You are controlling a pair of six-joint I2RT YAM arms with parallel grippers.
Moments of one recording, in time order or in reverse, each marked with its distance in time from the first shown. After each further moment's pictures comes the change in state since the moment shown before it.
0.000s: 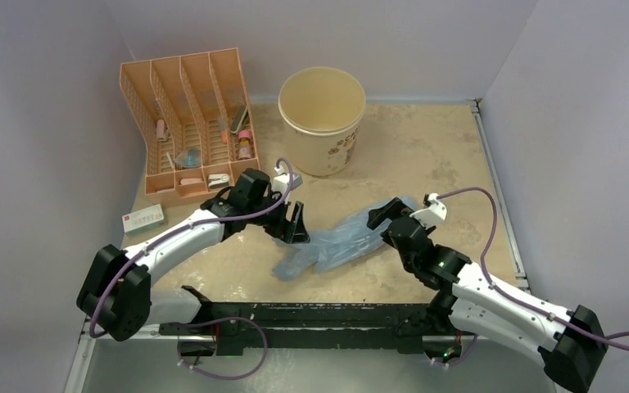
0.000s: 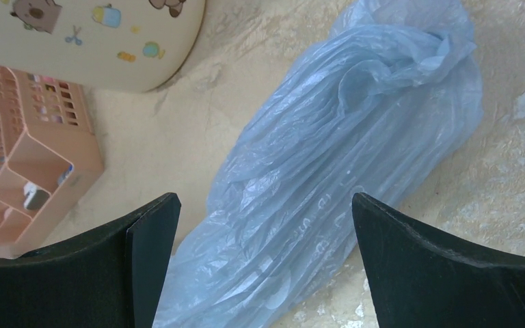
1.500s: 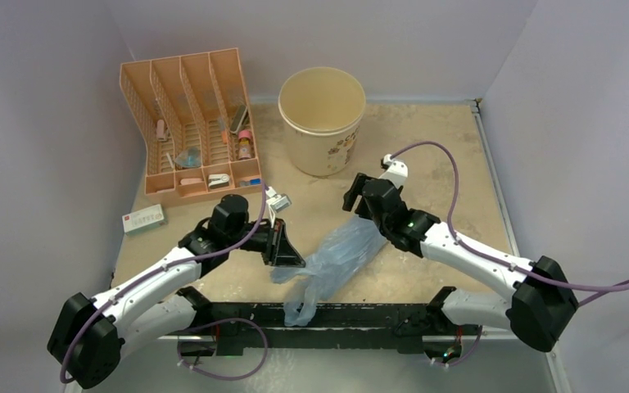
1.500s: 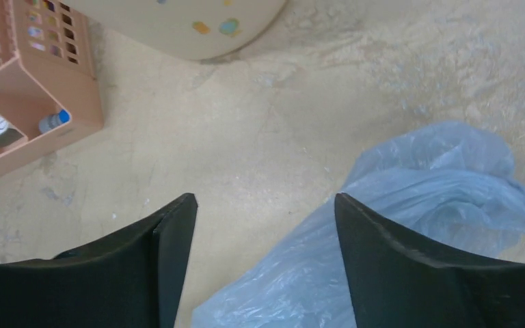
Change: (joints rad) left arm -0.047 -0.330 -0.287 0.271 0.374 -0.288; right arm -0.065 0.426 0.290 0.128 -0.205 -0.346
